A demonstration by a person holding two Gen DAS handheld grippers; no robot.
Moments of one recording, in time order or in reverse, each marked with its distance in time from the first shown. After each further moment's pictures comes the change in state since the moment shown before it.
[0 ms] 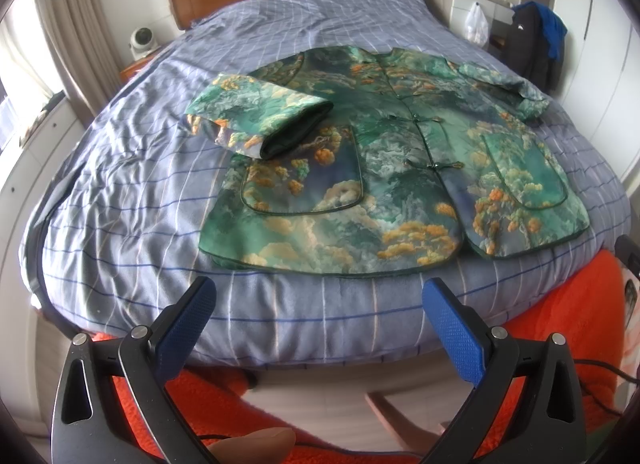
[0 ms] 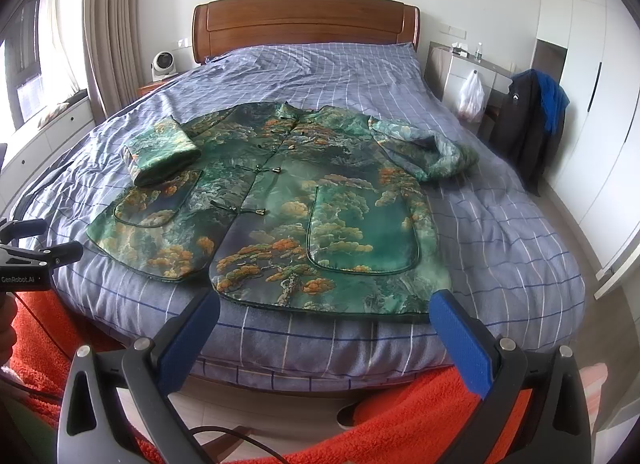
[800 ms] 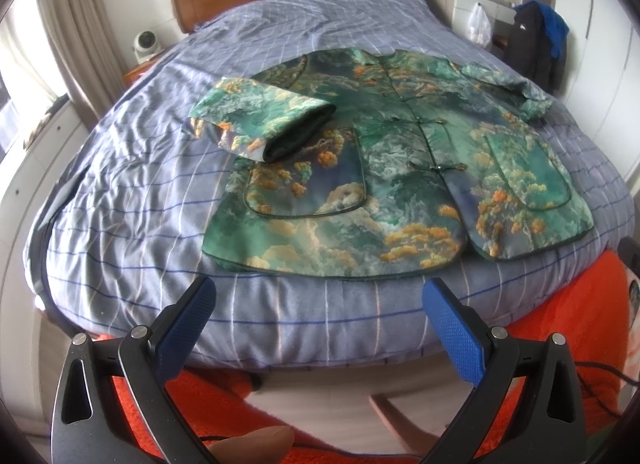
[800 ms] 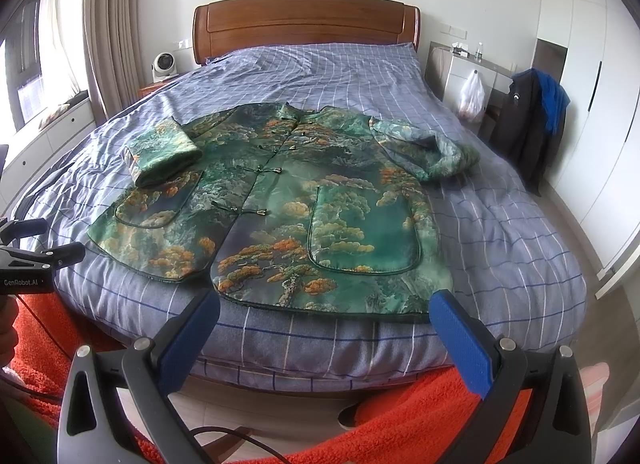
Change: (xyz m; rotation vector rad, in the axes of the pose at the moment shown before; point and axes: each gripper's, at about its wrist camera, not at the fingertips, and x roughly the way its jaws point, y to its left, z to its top) left arm -0.001 0.001 -0.001 -0.008 -0.011 0.018; right arm -0.001 0.002 -0.001 0.001 -0.002 0.003
